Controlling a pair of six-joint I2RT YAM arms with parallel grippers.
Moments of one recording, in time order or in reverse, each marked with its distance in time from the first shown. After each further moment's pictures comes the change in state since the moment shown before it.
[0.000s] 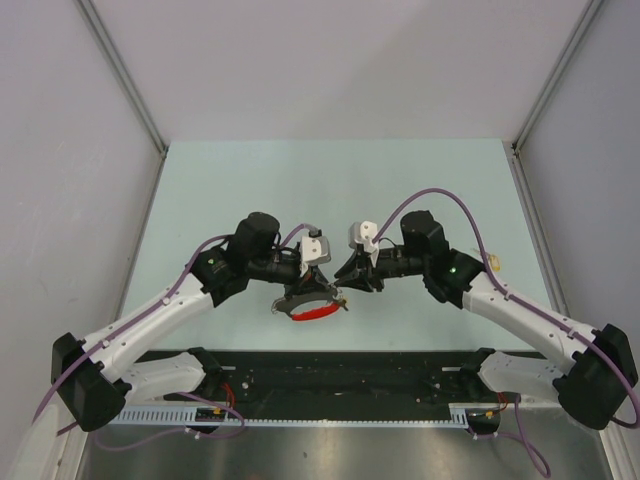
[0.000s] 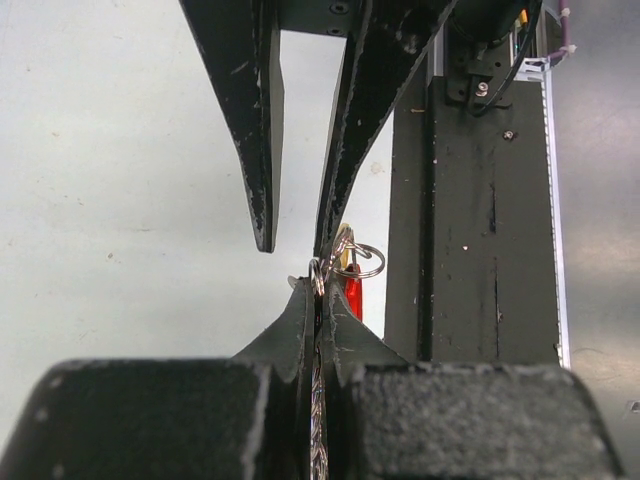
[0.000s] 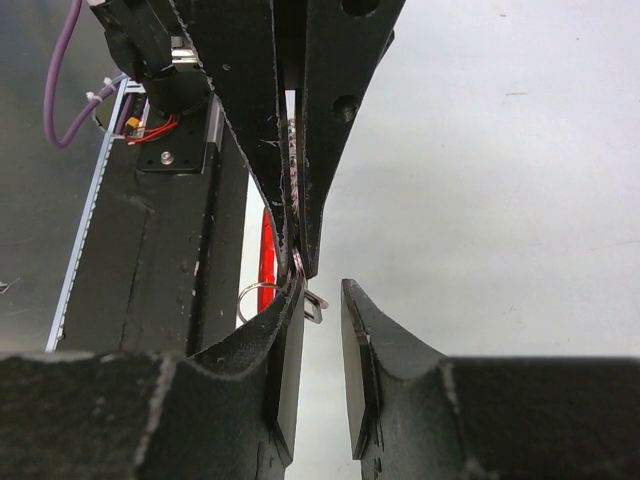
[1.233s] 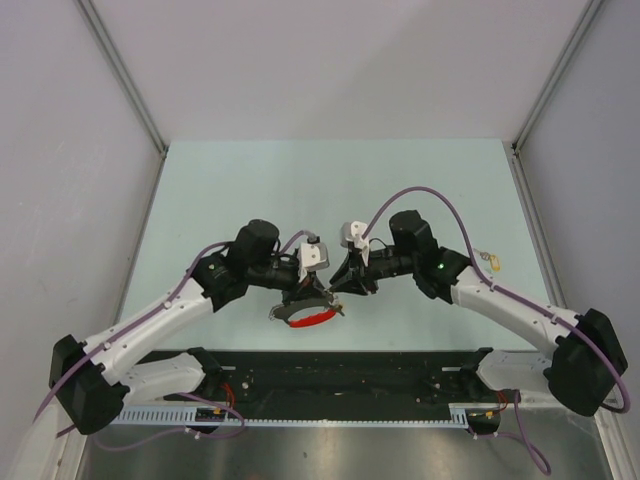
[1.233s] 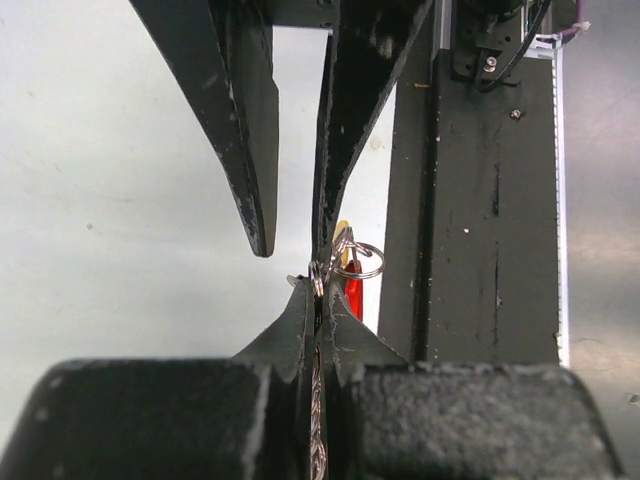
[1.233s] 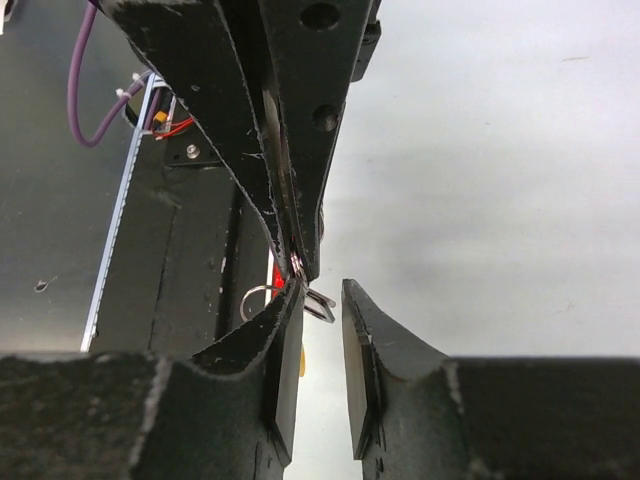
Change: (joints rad) left arm 0.001 -0.014 -0.068 0.008 -0.017 -0.024; right arm 0.009 0.105 0.000 0.035 -0.055 0.063
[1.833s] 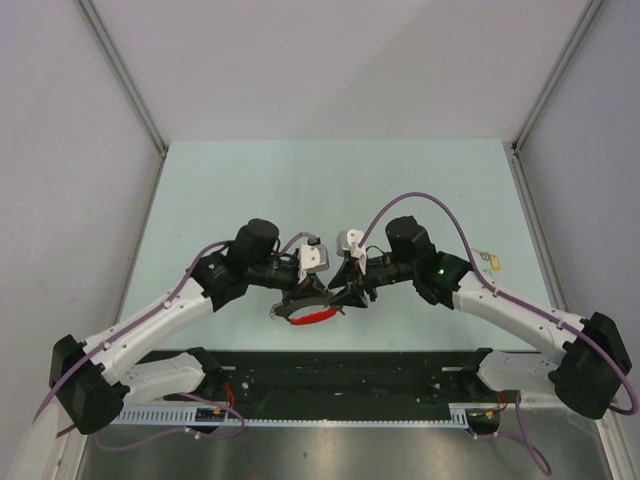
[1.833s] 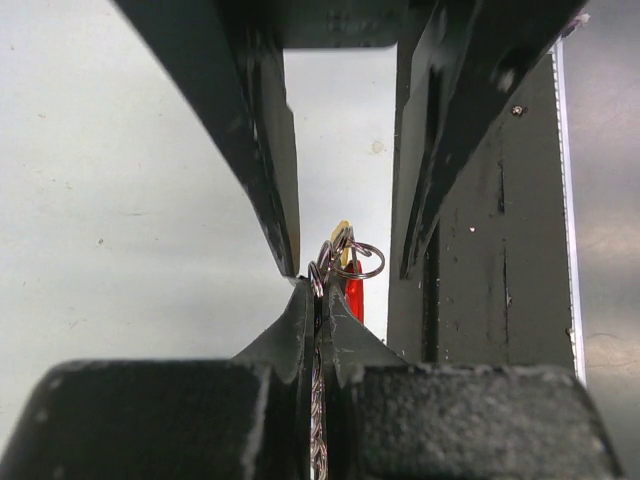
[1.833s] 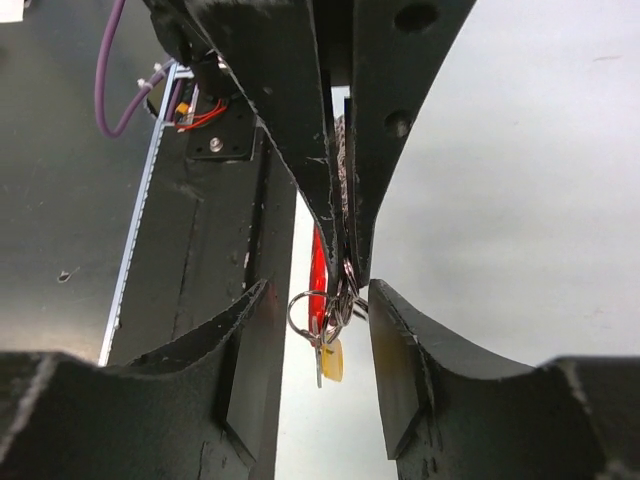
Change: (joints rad) left arm 0.000 -0.006 0.004 0.004 0.009 0.059; right arm 0.044 -0.063 0.000 -0.055 0.041 0.000
